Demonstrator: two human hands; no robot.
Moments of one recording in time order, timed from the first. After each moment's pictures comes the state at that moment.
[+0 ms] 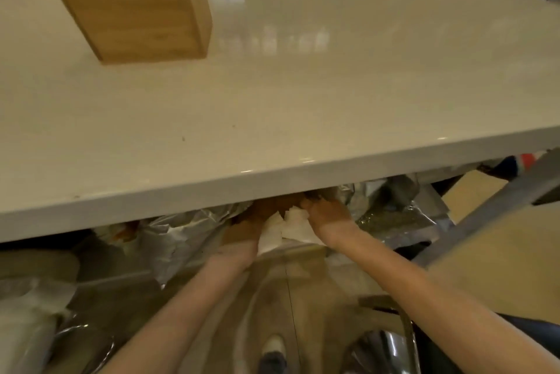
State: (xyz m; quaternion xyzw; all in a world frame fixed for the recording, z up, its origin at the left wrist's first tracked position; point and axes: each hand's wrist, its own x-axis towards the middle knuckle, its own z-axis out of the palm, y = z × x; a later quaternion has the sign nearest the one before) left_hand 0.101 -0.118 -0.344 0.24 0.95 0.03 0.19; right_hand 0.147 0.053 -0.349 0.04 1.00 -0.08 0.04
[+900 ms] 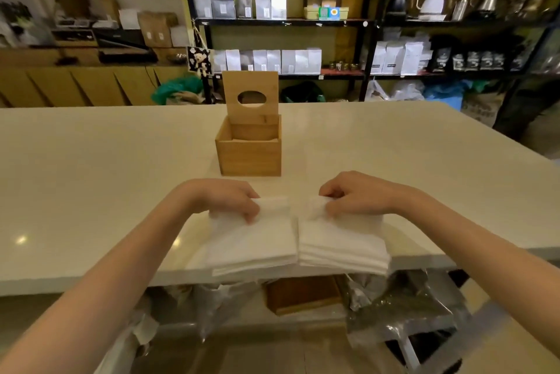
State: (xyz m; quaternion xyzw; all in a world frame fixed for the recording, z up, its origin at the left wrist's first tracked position) left_hand 0.070 -0.210 -0.010 0.27 0.87 0.19 0.37; right_hand 0.150 0.009 -0.018 -0.08 0.96 -0.23 0.11
